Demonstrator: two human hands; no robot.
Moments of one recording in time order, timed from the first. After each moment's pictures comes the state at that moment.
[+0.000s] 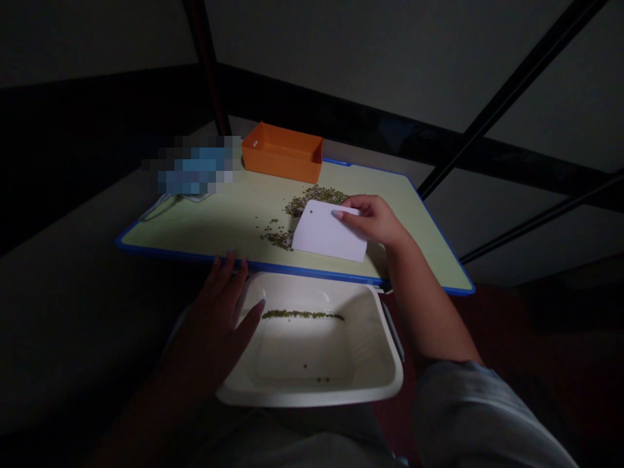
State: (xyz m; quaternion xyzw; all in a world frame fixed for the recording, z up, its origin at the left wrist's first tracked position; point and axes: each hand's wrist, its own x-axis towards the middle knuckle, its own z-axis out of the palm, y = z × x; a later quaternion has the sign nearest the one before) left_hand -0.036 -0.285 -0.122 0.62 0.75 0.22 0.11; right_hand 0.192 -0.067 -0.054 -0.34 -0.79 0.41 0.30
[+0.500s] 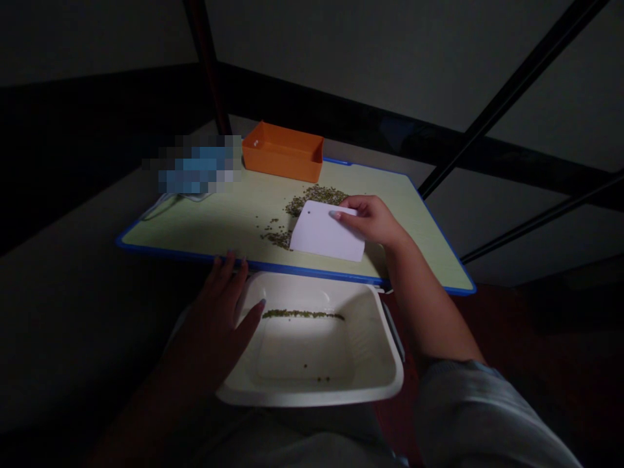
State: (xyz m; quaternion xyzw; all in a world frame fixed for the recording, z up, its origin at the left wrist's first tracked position) left_hand -0.035 -0.284 -0.119 0.62 0.75 0.21 0.13; right_hand 0.190 -0.066 -0.057 -0.33 -0.81 0.39 0.29
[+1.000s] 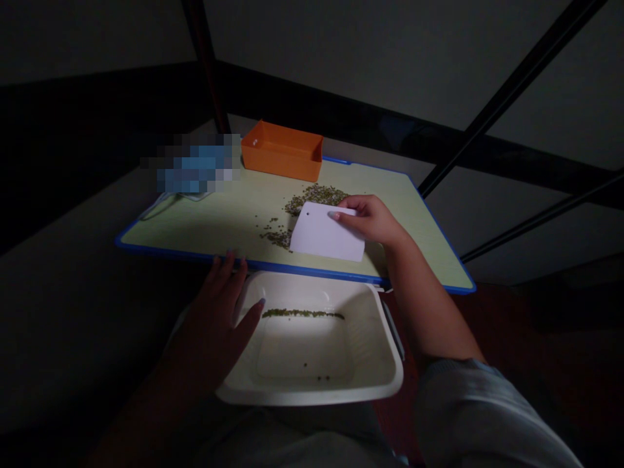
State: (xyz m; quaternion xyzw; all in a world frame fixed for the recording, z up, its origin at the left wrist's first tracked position) left_hand -0.035 -0.284 -0.121 0.61 0.75 0.21 0.12; right_hand 0.190 -0.065 -0.058 -0.32 -0.81 0.40 0.28
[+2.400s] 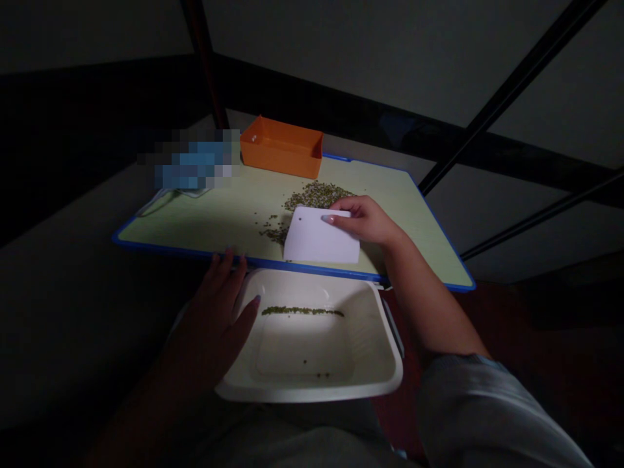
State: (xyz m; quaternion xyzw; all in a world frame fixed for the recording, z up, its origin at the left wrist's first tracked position) left_hand -0.038 -0.287 -0.123 0.63 0.74 0.22 0.10; right_hand 0.185 -0.069 -0.061 -0.26 -0.82 0.45 0.25
